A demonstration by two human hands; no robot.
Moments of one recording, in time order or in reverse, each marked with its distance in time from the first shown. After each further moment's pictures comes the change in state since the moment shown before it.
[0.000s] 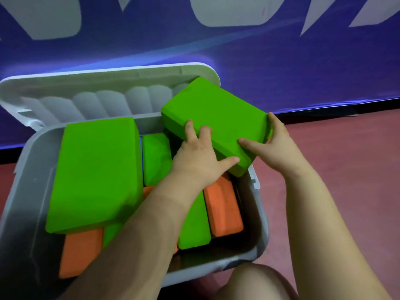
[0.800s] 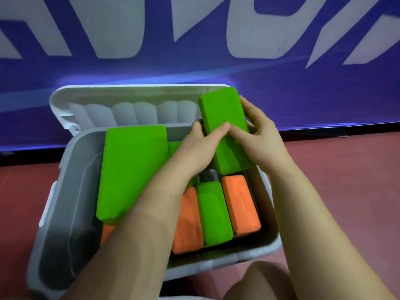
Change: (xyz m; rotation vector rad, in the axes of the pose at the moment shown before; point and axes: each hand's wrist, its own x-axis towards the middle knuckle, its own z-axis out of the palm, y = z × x) left_hand -0.024 -0.046 -0.069 -0.807 -0.020 -0.087; right_hand -0.064 -0.123 0.035 0.462 -0.067 -0.277
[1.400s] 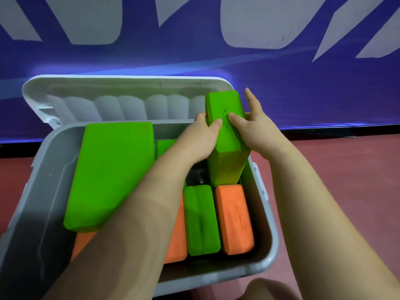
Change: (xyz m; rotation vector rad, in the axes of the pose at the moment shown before) left_hand 0.060 0.001 0.032 0.193 -0.006 -0.016; right_hand 0.059 0.031 -0.026 -0.340 -0.065 0.172
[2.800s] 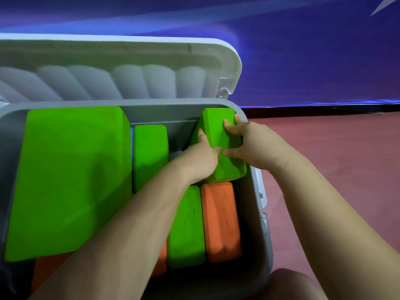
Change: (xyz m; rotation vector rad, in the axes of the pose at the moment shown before) left_hand 0.073 -0.067 0.062 0.252 -0.258 -0.247; right_hand 0.062 0.056 0.005 -0.727 -0.521 0.055
